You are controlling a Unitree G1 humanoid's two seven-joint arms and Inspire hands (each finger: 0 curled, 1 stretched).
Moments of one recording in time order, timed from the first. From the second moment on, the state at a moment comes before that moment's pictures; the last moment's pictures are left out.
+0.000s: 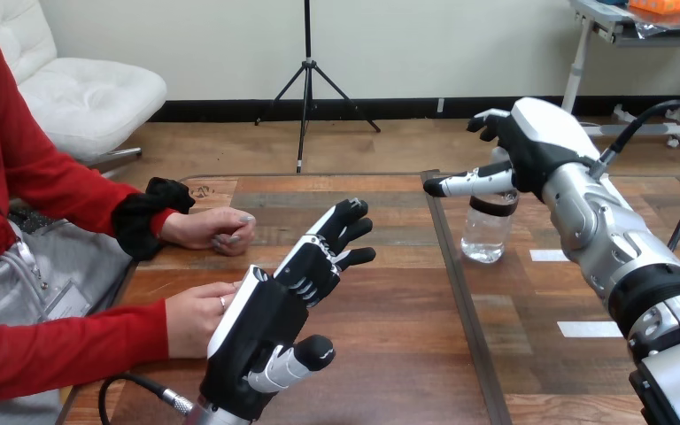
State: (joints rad) left arm -0.23 -0.05 0.09 1.01 -0.43 -1.23 -0.96; right arm -0.98 -0.37 0.35 1.25 -0.56 -0.13 -0.11
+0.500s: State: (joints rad) left arm -0.22 -0.05 0.10 0.99 -0.52 -1.20 -1.06; right arm -0.99 -0.37 0.31 1.25 -0.51 -0.16 -0.12
